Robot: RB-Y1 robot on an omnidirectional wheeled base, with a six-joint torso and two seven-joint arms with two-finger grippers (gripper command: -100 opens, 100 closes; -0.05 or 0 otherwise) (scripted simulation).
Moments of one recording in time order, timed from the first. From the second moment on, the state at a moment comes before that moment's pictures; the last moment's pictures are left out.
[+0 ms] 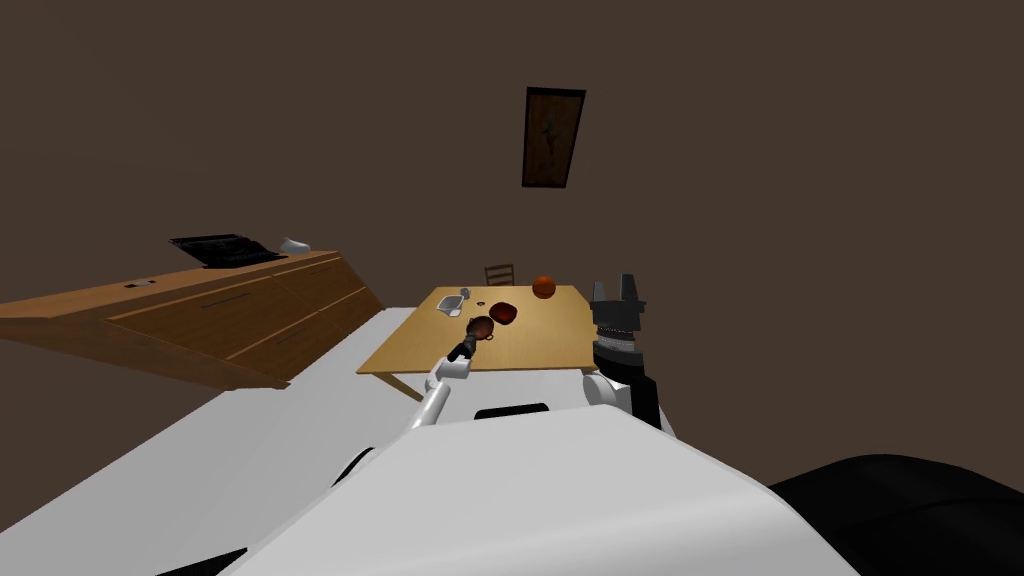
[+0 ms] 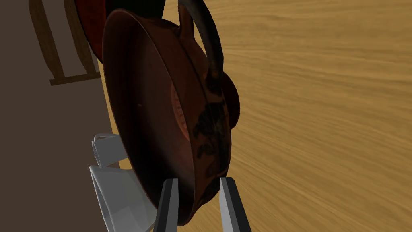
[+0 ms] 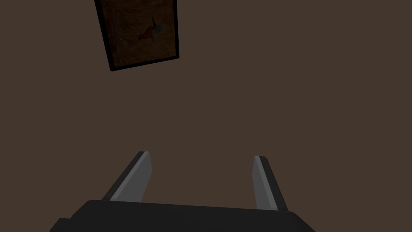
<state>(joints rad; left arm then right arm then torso) -0.21 0.12 -0.09 -1.07 0.05 0.26 0.06 0.49 0.02 0.04 -2.35 -0.10 -0.52 0.03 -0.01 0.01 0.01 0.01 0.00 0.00</state>
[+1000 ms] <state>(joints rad) -0.41 0.12 -0.07 -0.98 0.17 0.28 0.14 0.49 0.02 0.04 -2.35 -0.10 -0.52 0.03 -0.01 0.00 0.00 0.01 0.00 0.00</state>
